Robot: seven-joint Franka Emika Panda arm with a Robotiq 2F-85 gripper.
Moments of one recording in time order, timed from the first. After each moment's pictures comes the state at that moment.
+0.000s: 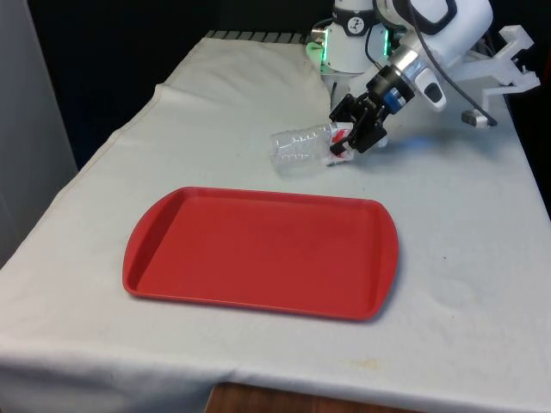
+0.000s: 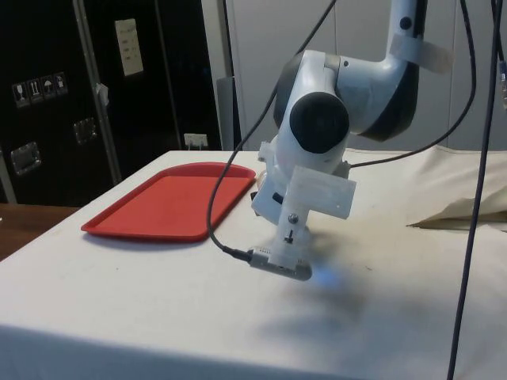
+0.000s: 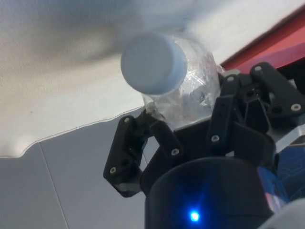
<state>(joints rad) 0.22 0.35 0.07 -2.49 -1.52 2.27 -0.40</state>
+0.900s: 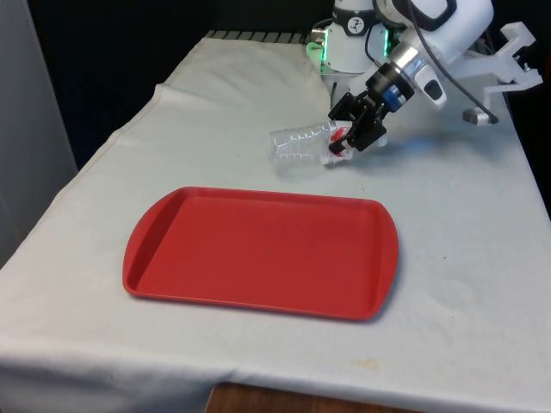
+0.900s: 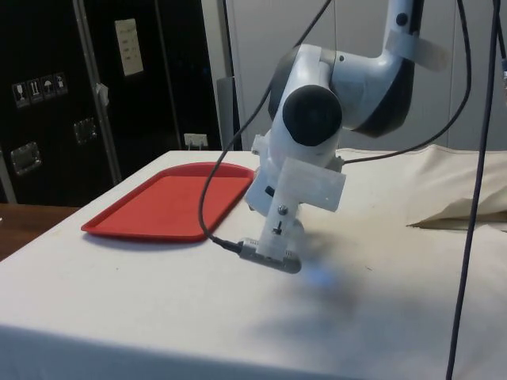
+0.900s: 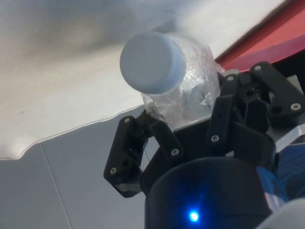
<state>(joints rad) 0.21 0.34 0.07 -2.48 -1.51 2.28 -0.41</state>
